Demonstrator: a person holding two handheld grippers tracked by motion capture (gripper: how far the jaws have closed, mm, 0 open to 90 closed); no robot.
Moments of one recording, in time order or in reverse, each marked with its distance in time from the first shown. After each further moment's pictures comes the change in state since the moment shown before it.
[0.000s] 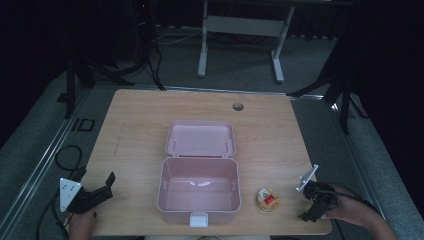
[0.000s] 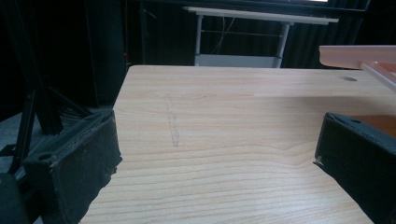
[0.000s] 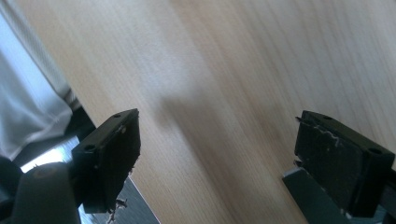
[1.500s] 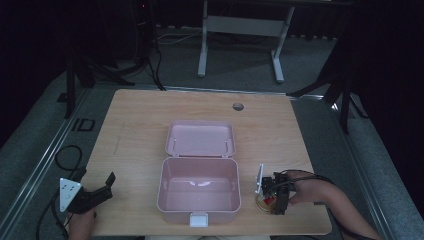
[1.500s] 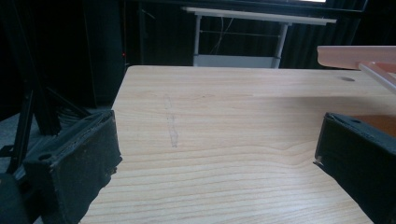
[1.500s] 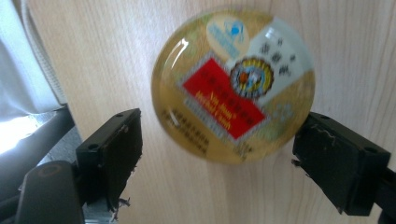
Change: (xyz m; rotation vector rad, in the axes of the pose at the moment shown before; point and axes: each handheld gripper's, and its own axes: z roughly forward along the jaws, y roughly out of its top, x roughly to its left) left arm 0.000 0.000 0.000 -0.003 -0.007 -0.002; right arm 0.037 0.118 0.016 0.221 -0.036 -0.395
